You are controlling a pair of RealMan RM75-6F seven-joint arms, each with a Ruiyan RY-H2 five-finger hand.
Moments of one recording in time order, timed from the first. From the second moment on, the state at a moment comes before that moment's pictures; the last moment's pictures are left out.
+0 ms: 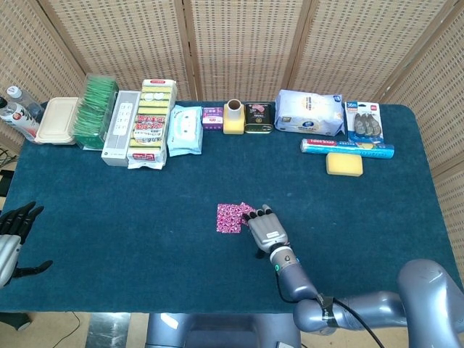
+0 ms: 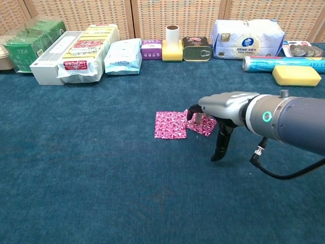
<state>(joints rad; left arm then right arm) -0.10 -0.99 0.02 -1.68 1.51 1.39 -0.06 0.99 -1.64 0.11 -1.76 -0.43 1.12 -0.84</state>
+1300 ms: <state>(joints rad) -0.11 -1.00 0.02 -1.69 1.51 1.38 -0.03 0.97 -1.61 0.16 -1.83 -0.49 1.07 -0.72</state>
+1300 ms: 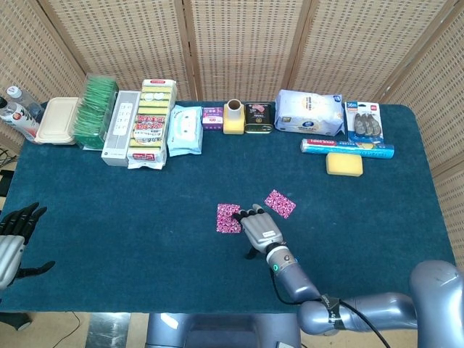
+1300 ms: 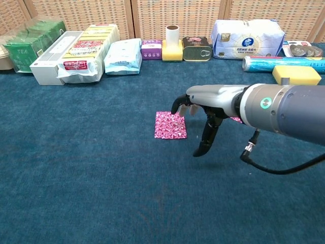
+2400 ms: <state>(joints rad) -0.11 -0.99 0.02 -1.68 1.51 1.38 -0.05 0.95 -1.60 0.04 -1.88 -0.47 1.16 -0.81</state>
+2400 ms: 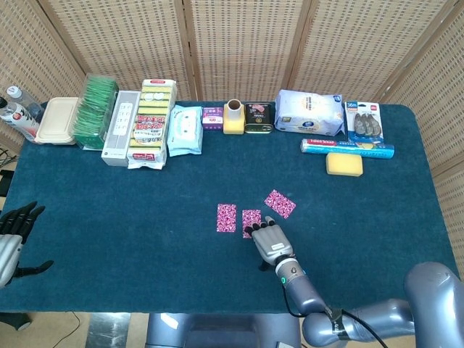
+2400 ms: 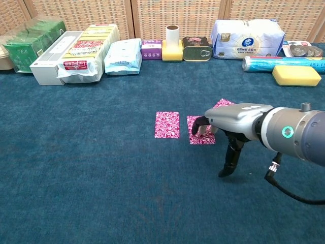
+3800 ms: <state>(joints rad) -0.11 -0.99 0.02 -1.68 1.50 1.37 -0.05 0.88 -1.57 -0.02 -1.99 -0.61 1.19 -0.82</state>
